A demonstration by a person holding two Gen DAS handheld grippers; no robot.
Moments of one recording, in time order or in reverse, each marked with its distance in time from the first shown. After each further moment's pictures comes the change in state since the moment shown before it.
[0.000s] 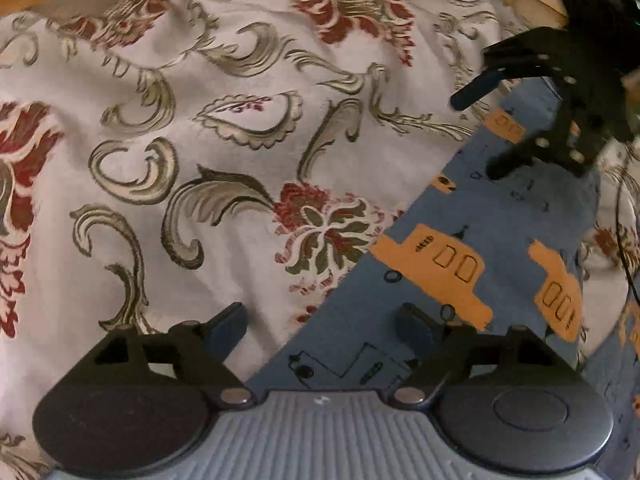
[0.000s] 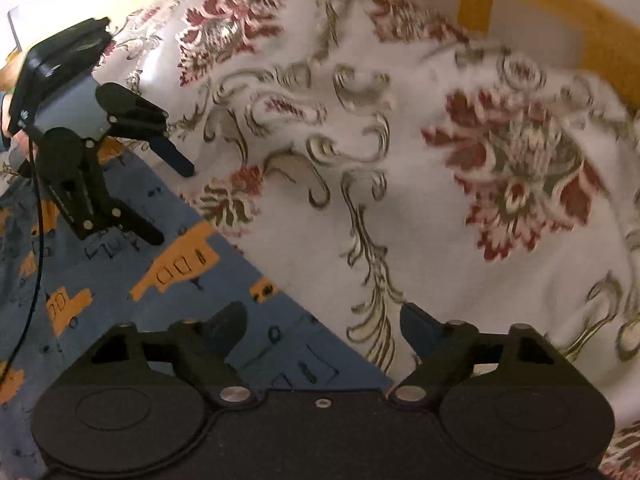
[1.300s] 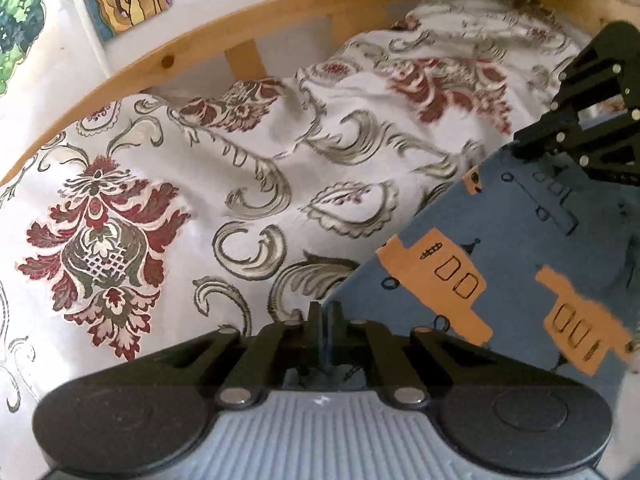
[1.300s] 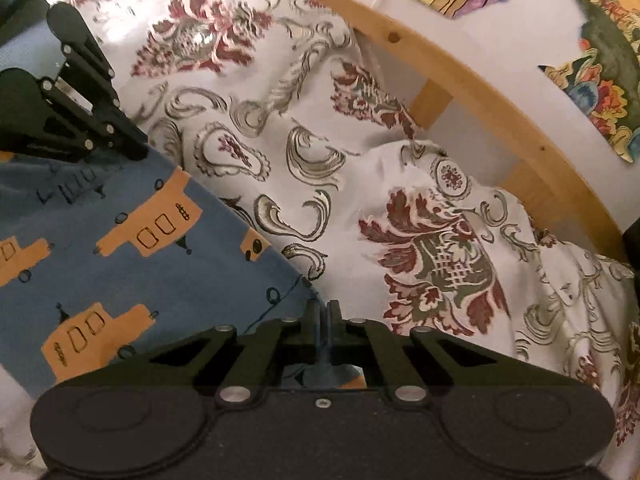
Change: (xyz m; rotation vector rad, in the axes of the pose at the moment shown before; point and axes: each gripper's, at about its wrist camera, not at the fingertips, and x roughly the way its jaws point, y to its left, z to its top) left arm -0.015 -0.028 0.017 -0.071 -0.182 0.499; right arm 0.010 0.054 0.021 -0.257 -0.136 -0.480
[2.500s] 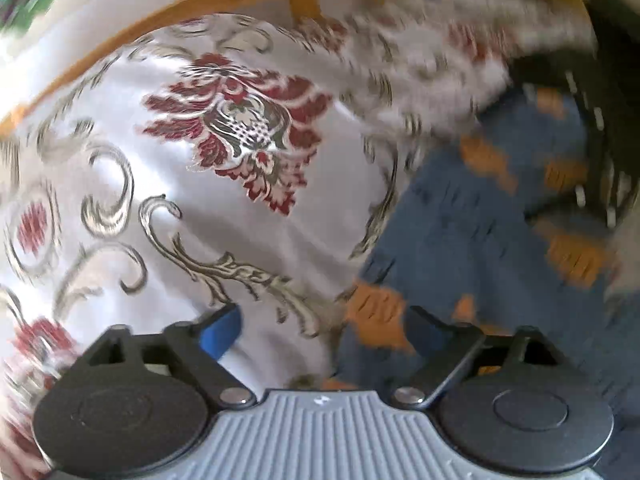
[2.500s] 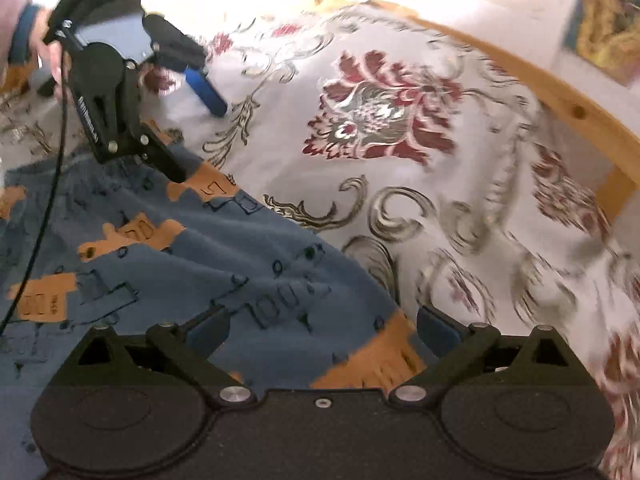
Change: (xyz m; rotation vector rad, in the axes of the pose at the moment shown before) left arm -0.053 0.130 -0.071 0.070 0.151 -0.082; right arm 0.026 0.076 0.077 -0.090 -0.144 0.453
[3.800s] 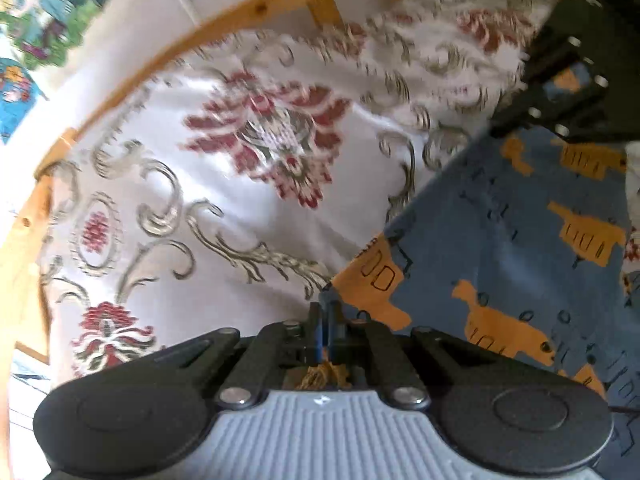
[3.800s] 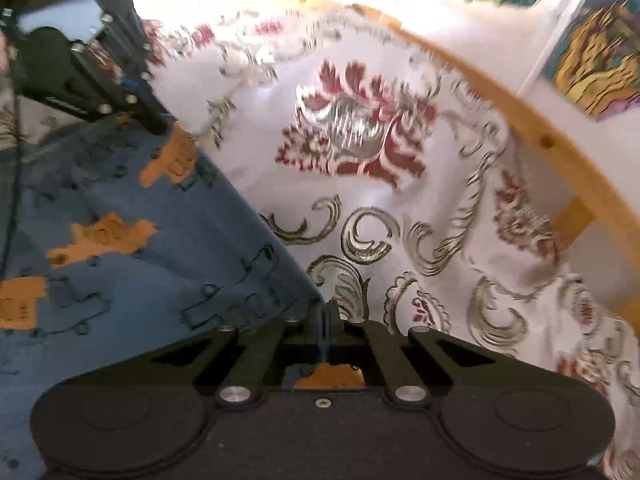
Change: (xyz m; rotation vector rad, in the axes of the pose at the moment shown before) left arm -0.044 -0.028 -0.011 -0.028 -0.030 0.162; right arm -0.027 0.019 0.004 -0.043 -0.004 -0.179
